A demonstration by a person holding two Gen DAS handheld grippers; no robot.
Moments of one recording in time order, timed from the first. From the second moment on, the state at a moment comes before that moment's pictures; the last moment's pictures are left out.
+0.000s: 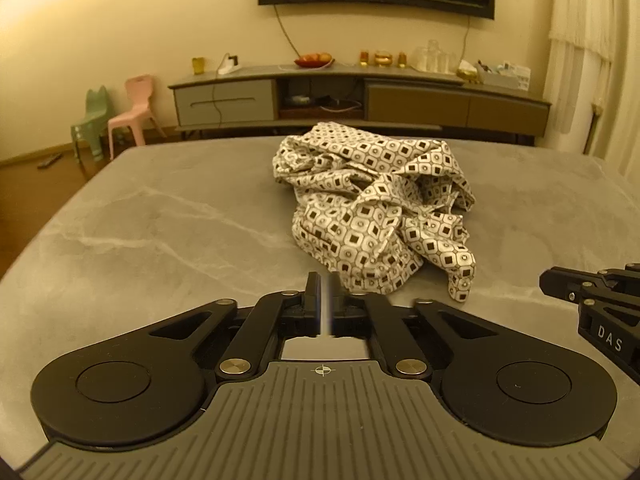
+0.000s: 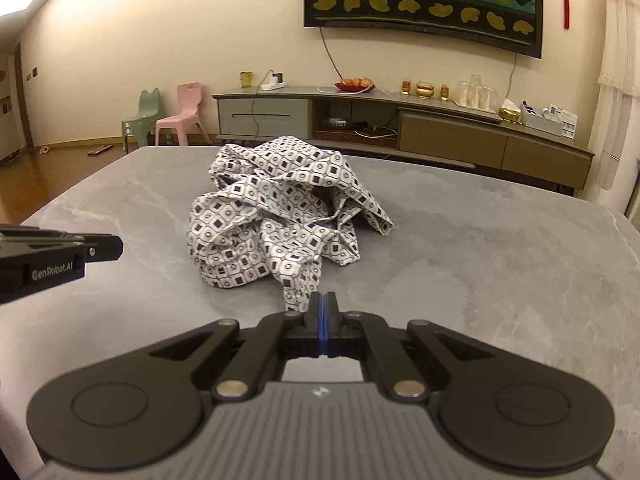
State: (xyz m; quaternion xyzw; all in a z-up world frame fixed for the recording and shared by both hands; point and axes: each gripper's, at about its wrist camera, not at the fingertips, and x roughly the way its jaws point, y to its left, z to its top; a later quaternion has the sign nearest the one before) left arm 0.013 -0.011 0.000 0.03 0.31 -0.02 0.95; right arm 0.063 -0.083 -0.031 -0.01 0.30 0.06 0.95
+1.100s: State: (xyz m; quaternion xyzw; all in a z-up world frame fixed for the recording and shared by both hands) left arm 0.148 -0.012 -0.042 -0.01 0.34 -0.06 0.94; right arm 0.159 -0.106 0.000 0.02 0.30 0.21 0.93
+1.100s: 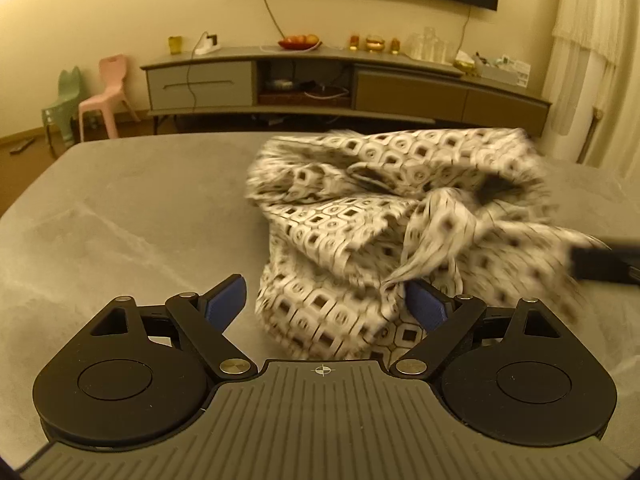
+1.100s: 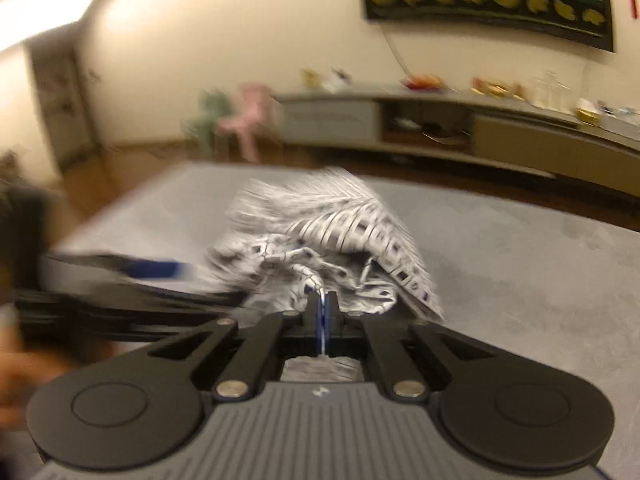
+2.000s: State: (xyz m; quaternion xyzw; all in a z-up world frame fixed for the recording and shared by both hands) left arm 0.120 0.056 0.023 -0.06 0.23 -0.01 0.97; right arm 0.115 -0.170 0.091 0.05 0.20 0.07 0.98
